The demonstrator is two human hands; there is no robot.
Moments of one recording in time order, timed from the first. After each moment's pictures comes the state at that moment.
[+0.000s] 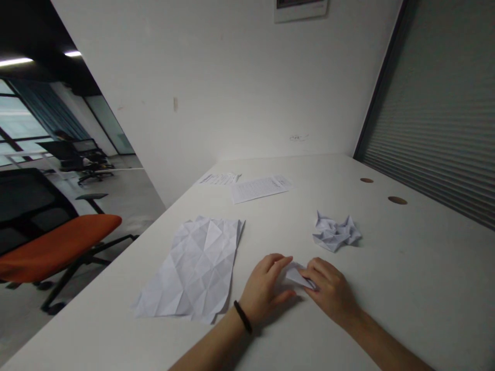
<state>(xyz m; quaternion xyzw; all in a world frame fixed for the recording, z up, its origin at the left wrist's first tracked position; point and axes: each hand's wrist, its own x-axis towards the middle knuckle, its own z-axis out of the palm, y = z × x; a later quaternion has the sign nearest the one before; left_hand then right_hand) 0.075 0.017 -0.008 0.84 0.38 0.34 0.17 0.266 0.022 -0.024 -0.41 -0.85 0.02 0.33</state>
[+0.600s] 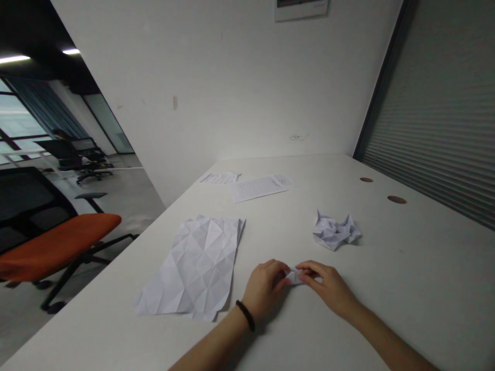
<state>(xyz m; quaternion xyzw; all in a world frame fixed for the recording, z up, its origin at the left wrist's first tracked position) 0.079 0.021 -0.016 0.79 0.48 0.30 0.23 0.266 0.029 -0.022 -0.47 -0.73 0.35 0.35</state>
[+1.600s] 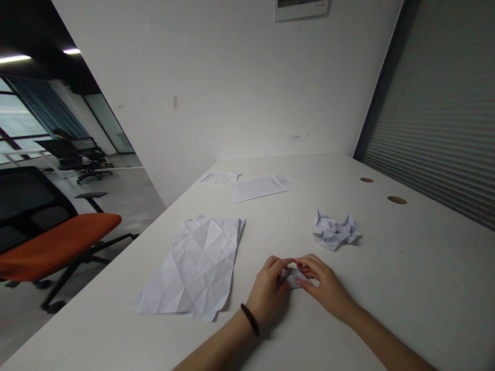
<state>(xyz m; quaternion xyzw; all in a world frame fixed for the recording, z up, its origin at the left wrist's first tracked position) 0.088 0.018 -0.020 0.75 0.44 0.39 0.31 0.259 0.030 -0.028 -0.41 -0.70 0.40 0.42</state>
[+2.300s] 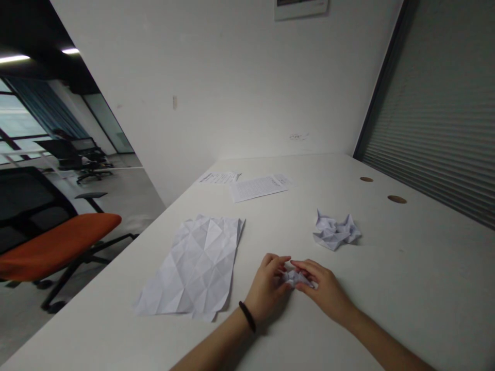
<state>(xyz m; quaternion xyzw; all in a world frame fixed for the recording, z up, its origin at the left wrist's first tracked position) 0.085 0.019 -0.022 0.72 0.42 0.41 0.38 0.255 0.024 -0.023 -0.44 -0.71 0.36 0.41</state>
